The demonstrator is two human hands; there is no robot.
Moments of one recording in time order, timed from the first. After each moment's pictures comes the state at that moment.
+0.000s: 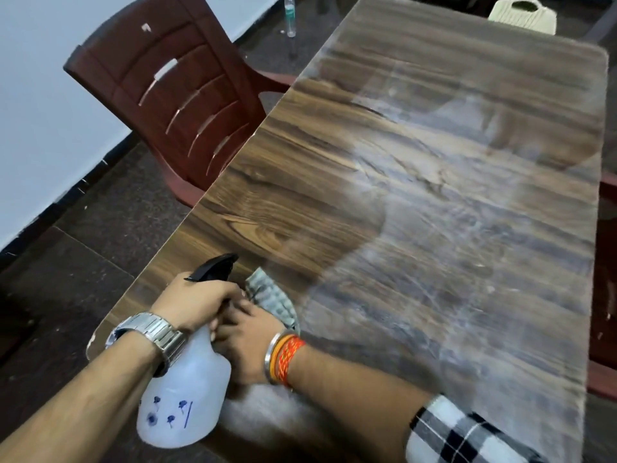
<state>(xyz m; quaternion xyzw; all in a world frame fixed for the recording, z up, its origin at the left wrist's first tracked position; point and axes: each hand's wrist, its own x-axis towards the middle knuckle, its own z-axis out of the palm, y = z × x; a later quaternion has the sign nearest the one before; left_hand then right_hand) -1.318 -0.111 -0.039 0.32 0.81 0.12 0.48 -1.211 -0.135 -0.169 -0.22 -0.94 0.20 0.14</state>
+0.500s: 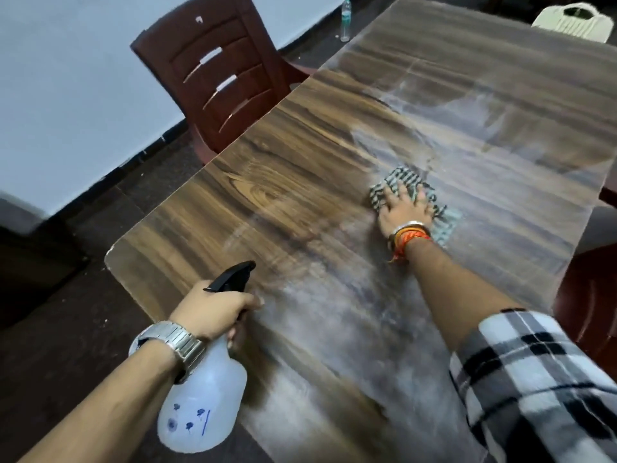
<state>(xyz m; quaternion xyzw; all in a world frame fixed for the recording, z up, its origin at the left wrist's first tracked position) -1.195 -0.237 -0.022 0.28 0.79 0.20 0.50 -0.939 -0.016 -0.170 -0.71 -0.69 0.17 0.03</state>
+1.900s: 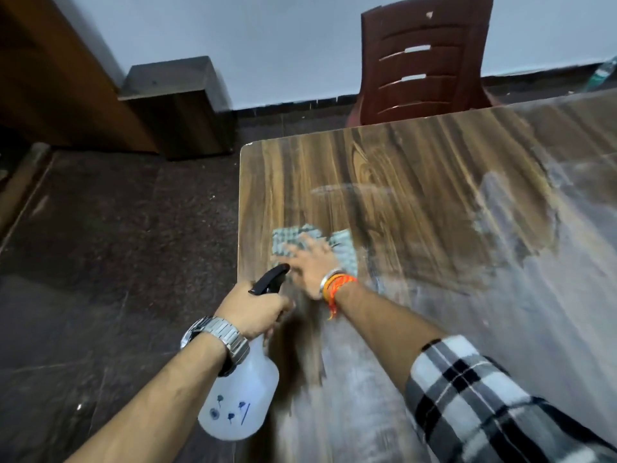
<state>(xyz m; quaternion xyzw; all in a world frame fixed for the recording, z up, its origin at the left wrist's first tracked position) -1.053 -0.336 -0.034 0.01 0.85 0.38 0.37 -1.060 -0.173 -0.161 -0.02 -0.99 0.12 -0.10</state>
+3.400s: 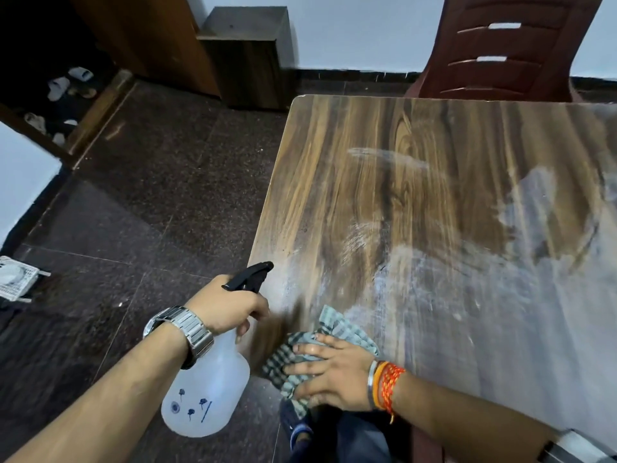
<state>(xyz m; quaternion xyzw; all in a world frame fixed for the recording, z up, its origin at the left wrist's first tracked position) -0.946 -0.399 -0.017 -0.06 0.81 0.44 0.38 -0.816 -0.208 -0.193 0.42 -0.89 0.15 -0.10</state>
